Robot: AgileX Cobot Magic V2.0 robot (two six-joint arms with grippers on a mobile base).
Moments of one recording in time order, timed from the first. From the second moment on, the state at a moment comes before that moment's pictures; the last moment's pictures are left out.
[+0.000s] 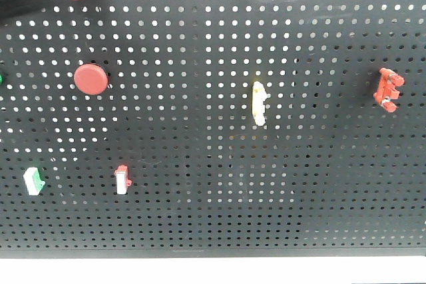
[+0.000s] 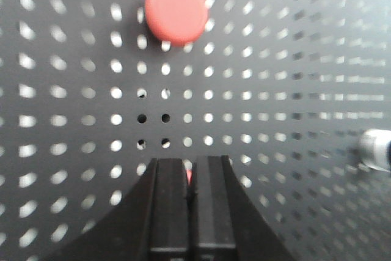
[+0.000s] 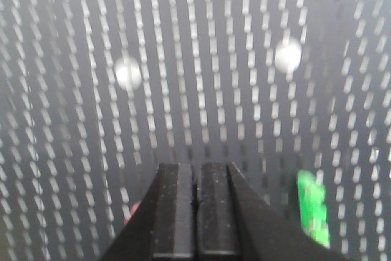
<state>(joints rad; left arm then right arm) -0.41 1.08 -1.22 0.01 -0.17 -0.04 0.01 0.74 -0.80 -0.04 -0.15 0.14</state>
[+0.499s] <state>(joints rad) -0.41 0.83 -1.05 0.01 -0.02 -0.03 0.41 1.04 -1.06 -0.32 -0.12 0.14</state>
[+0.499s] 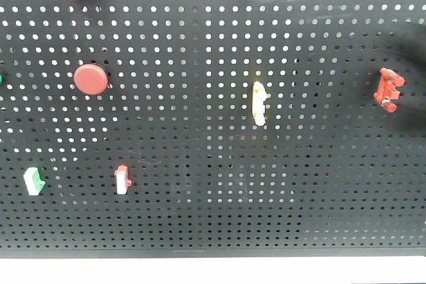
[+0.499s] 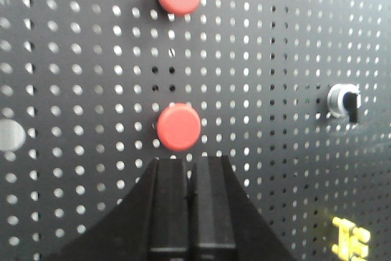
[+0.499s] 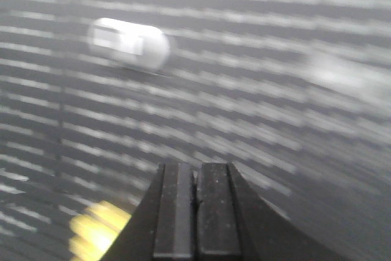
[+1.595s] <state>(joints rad) -0.41 0.83 -1.05 0.01 0.00 -0.03 0.55 1.40 -1.56 -0.34 0.03 0.17</state>
